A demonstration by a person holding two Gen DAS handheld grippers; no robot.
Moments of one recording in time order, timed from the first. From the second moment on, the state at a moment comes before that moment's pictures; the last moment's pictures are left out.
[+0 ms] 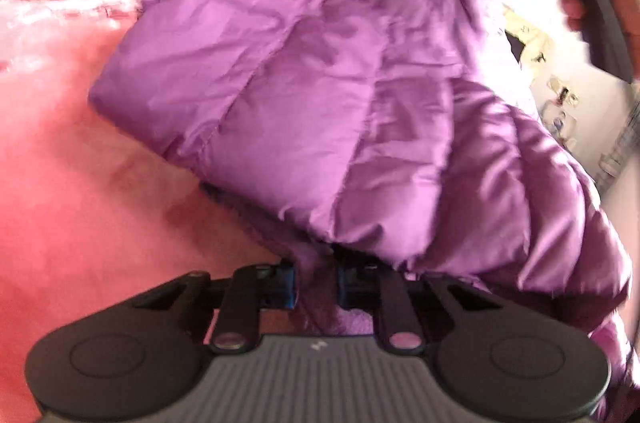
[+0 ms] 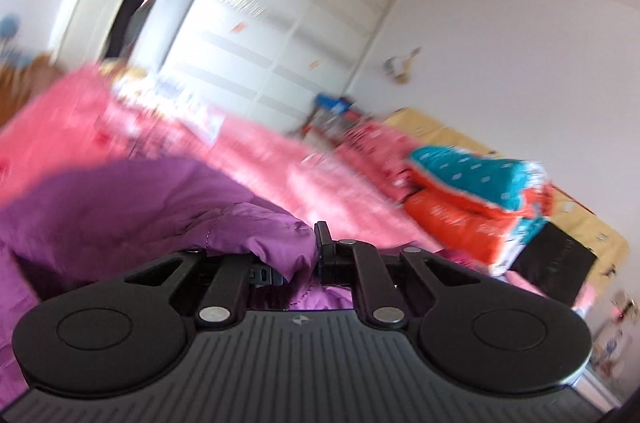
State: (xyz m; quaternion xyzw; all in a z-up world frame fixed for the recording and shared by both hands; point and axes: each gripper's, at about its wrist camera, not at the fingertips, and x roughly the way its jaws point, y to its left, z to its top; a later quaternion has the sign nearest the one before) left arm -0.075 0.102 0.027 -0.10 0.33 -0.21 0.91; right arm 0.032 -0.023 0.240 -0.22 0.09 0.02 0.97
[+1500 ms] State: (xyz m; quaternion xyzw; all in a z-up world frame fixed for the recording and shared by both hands) left arm -0.054 0.076 0.300 0.14 -0.04 -0.04 0.99; right arm -0.105 -0.110 0.279 0.03 -0.11 -0.15 0.98
